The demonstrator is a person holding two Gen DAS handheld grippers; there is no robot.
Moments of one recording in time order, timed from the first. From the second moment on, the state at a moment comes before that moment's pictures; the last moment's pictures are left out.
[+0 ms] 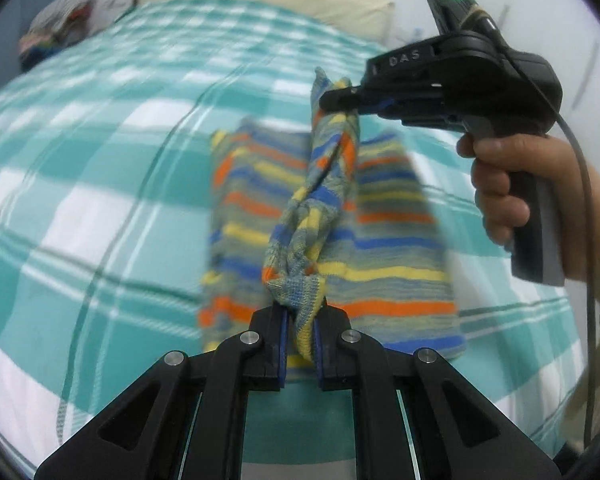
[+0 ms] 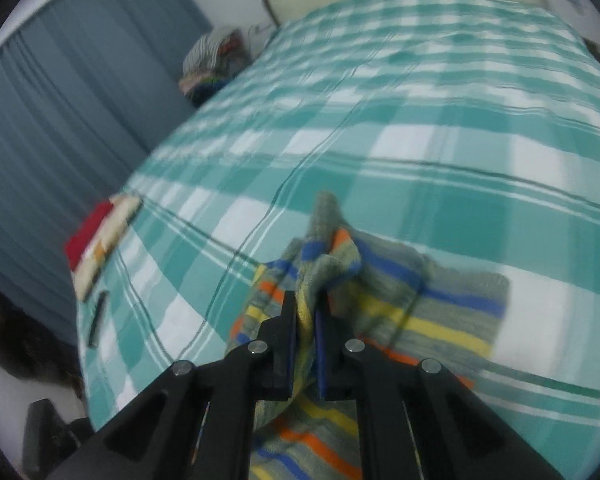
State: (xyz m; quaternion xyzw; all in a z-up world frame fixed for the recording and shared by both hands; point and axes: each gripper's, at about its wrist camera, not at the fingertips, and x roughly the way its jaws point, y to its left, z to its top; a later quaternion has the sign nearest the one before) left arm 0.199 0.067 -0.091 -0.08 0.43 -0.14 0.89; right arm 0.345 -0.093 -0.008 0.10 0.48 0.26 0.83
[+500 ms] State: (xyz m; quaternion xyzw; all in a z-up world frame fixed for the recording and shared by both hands) left arm 0.209 0.093 -0.106 -0.10 0.43 -0.09 0.89; right arm 0.309 -0.081 -0.015 0.08 0.46 0.28 0.84
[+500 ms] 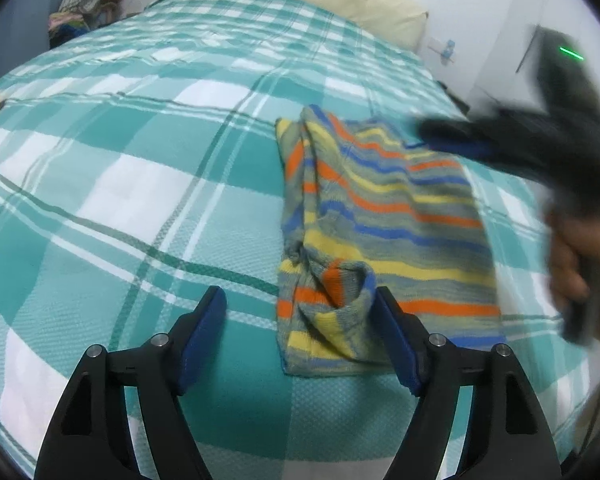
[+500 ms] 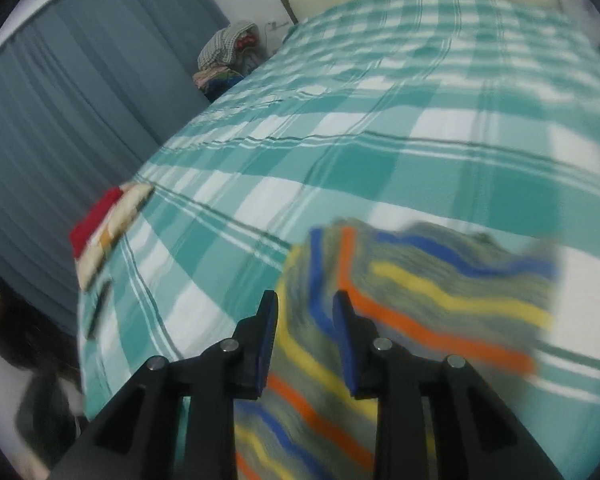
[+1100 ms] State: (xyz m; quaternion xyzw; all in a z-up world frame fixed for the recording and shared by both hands) left arm 0.143 0.076 -0.066 0.01 0.41 -0.05 0.91; right arm 0.087 -0.120 0.012 -0.09 0.41 0.08 0.90
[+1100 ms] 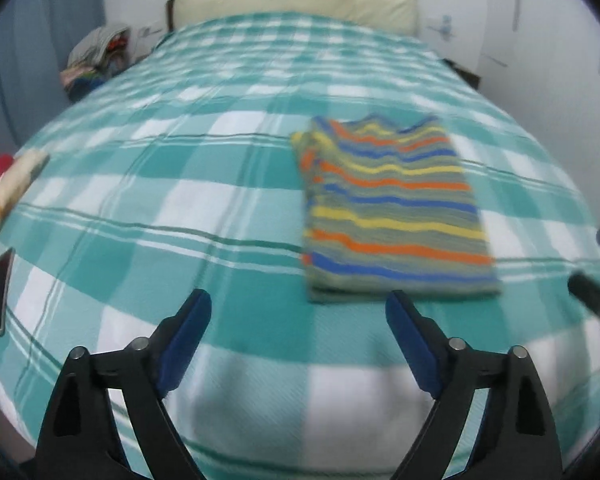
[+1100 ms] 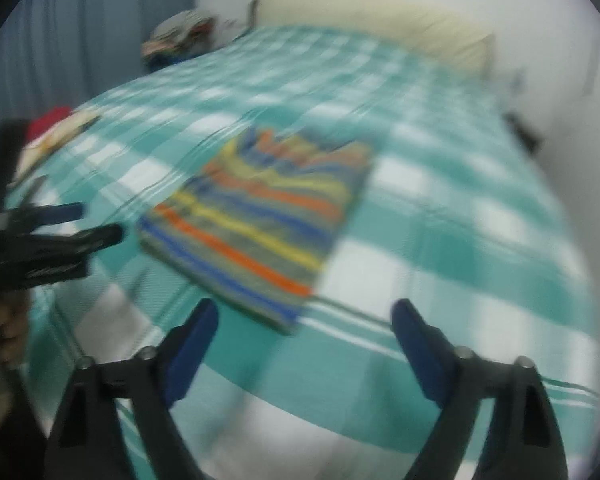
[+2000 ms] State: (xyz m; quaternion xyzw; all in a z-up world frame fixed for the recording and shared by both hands) left arm 0.101 0.034 -0.073 0.02 0.38 -0.10 0.92; right arm 0.019 -0.157 0.035 -0.09 0.34 -0.10 0.93
